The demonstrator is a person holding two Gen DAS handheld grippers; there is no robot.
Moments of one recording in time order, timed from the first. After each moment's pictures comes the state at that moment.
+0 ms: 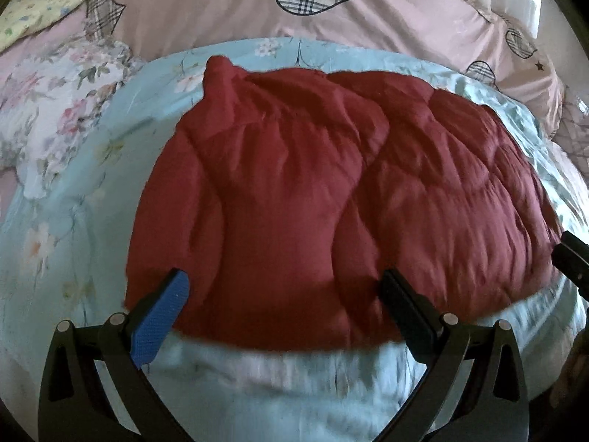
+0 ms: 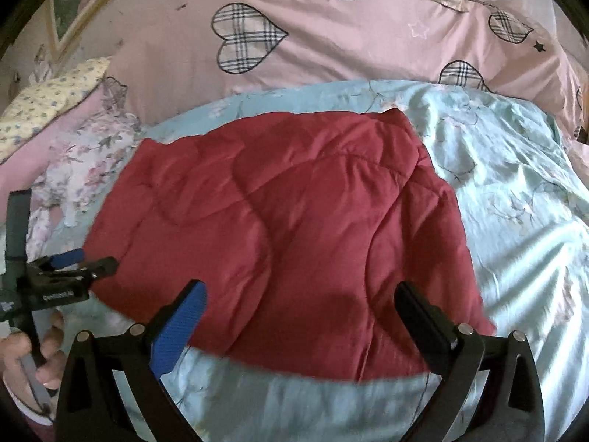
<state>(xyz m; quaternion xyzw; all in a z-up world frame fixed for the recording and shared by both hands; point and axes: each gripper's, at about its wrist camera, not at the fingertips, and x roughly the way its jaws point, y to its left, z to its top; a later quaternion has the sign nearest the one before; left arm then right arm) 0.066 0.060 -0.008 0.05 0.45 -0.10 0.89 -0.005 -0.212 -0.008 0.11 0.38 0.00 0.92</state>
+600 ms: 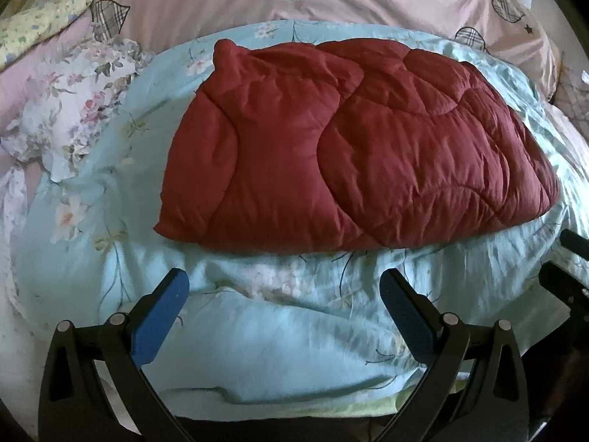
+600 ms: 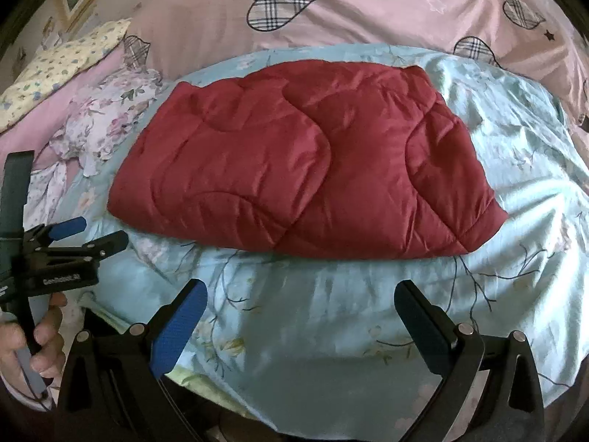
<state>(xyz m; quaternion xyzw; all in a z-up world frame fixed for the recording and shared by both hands) 0.007 0.061 0.004 0.11 0.47 -0.08 0.87 -0.055 -0.169 -0.007 0.09 0.44 0.03 0.89</state>
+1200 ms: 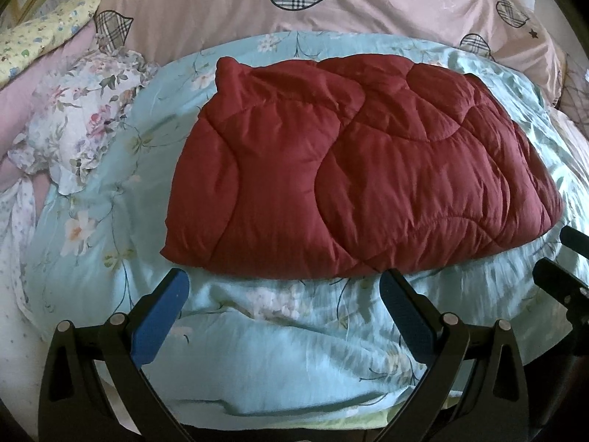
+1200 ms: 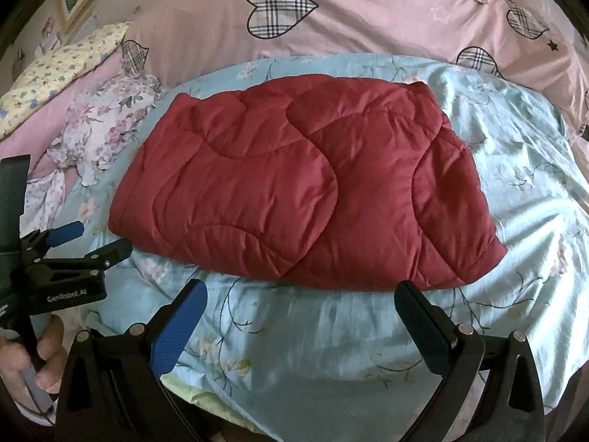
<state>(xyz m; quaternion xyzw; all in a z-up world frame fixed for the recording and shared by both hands) 0.020 0.050 0.017 0.11 0.46 -0.07 0.88 -0.030 -0.166 0.004 0.09 0.44 0.02 0.89</state>
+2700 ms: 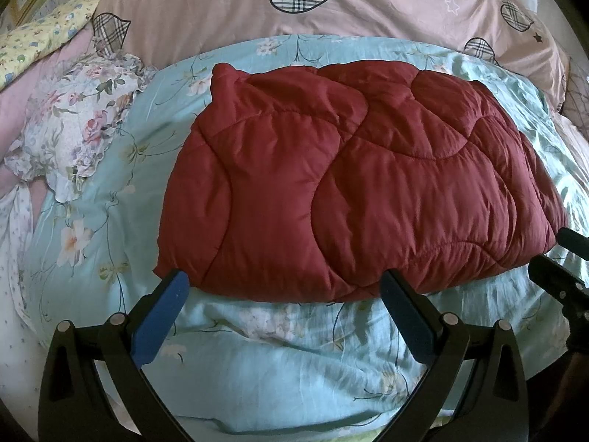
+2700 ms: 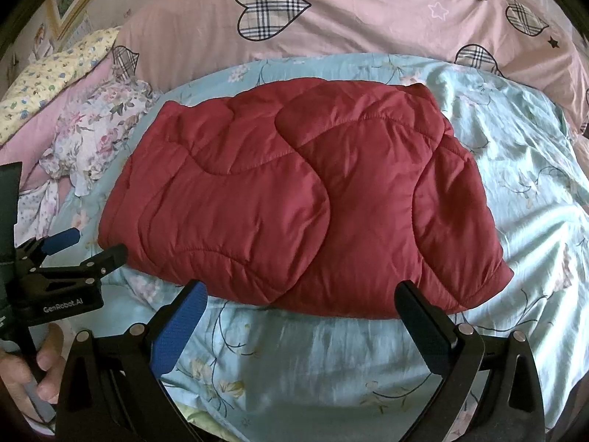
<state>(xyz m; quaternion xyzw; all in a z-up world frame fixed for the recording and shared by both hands) 0.035 0.040 0.018 0.11 0.46 -0.06 0.88 -0.008 -0.176 0.000 0.09 0.44 0.02 0.89</state>
